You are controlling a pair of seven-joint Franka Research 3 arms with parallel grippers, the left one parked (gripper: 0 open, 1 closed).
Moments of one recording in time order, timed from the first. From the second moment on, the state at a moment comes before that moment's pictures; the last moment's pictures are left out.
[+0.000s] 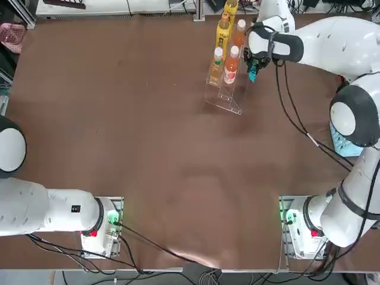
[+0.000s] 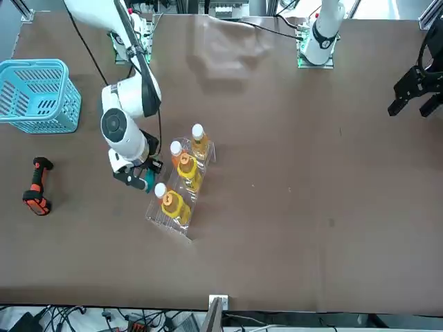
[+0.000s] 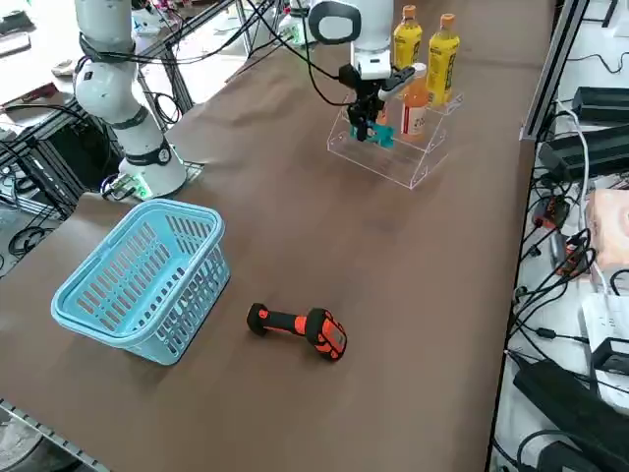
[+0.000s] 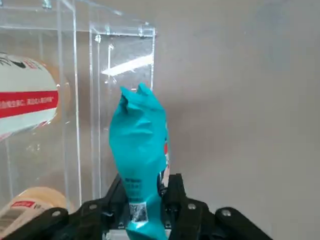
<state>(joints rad) 0.56 0.42 -0.20 -1.83 0.08 2.20 0.63</state>
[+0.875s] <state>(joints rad) 0.58 0.47 -0.20 -1.83 0.08 2.25 0.65</state>
